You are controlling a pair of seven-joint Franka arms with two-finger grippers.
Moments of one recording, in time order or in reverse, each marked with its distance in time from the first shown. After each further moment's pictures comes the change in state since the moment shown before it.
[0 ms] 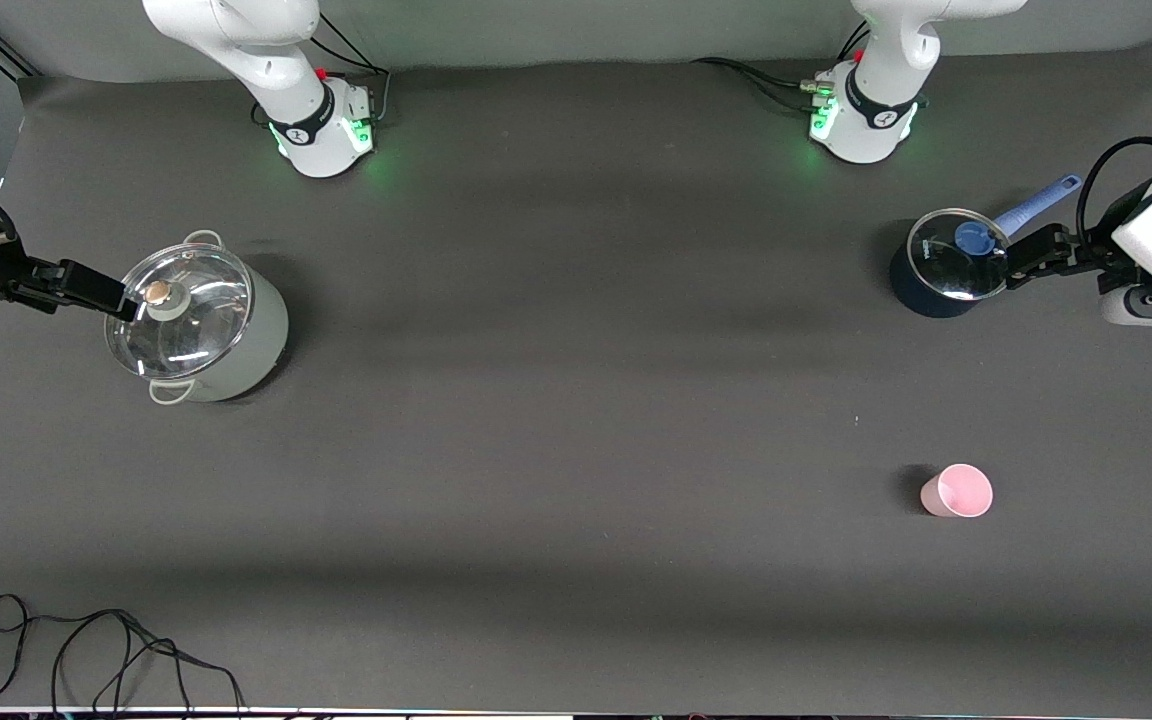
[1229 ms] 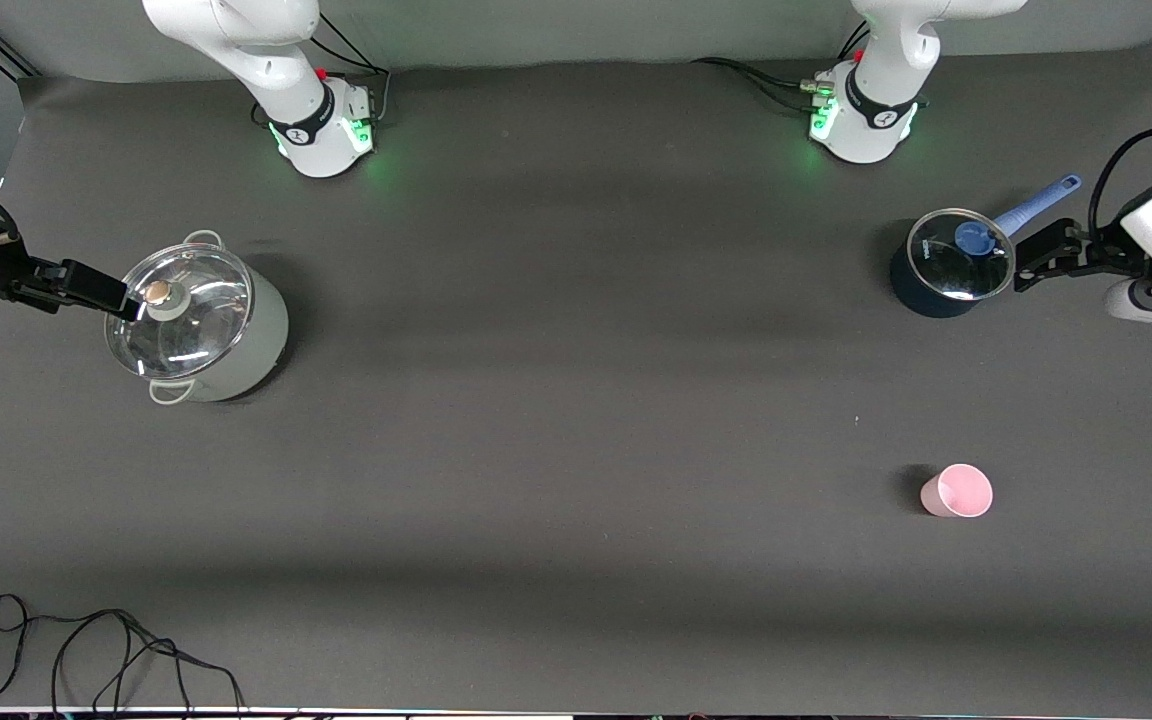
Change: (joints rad) left arm 0.002 0.039 0.003 0.082 -0.002 0.012 0.252; right arm 0.000 0.001 0.002 0.000 0.001 -0.003 0.000
